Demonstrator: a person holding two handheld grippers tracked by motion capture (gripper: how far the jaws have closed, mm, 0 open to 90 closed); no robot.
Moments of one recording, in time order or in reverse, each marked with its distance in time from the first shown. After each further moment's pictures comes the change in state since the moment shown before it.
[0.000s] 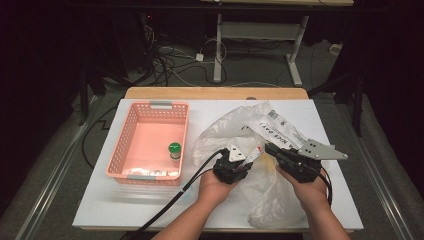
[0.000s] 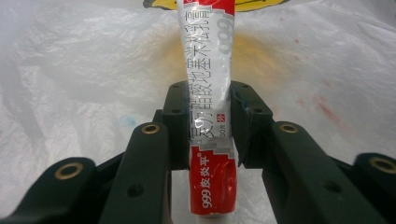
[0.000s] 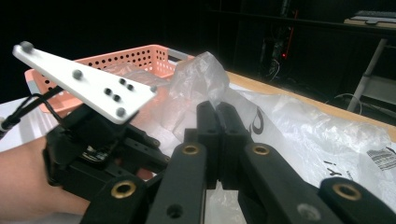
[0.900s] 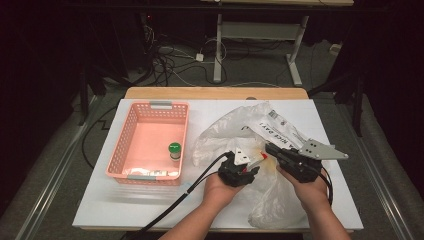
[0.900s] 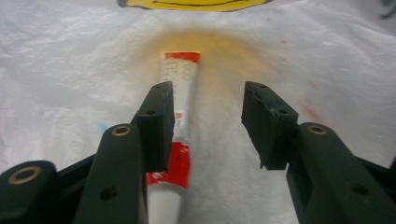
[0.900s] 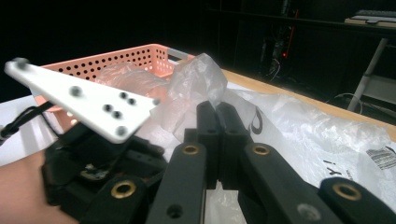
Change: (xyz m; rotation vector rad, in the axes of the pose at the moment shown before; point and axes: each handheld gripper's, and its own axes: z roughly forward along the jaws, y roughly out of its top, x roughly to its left) left arm -0.017 -0.004 0.000 -0.019 -0.038 0.006; right arm -0.001 0.000 -0.001 0.002 0.001 0.003
